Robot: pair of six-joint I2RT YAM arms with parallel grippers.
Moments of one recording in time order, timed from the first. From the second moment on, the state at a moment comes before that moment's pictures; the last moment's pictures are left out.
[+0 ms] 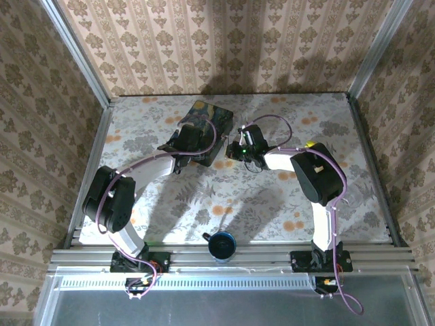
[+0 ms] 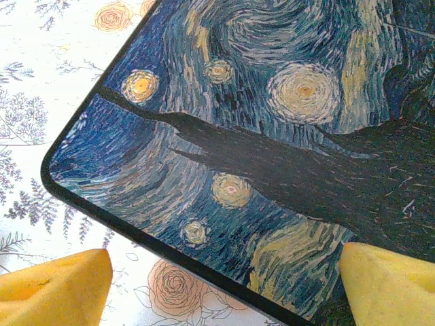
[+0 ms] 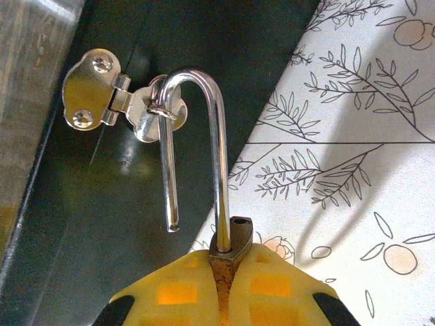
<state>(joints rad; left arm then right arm) -0.58 1.67 1.07 -0.25 -0.37 -0.38 0.45 2.03 1.16 0.20 -0.30 0.71</state>
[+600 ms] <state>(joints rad) -0.57 1.67 1.06 -0.23 -0.36 -0.38 0.43 2.09 1.14 0.39 -0.40 0.98</state>
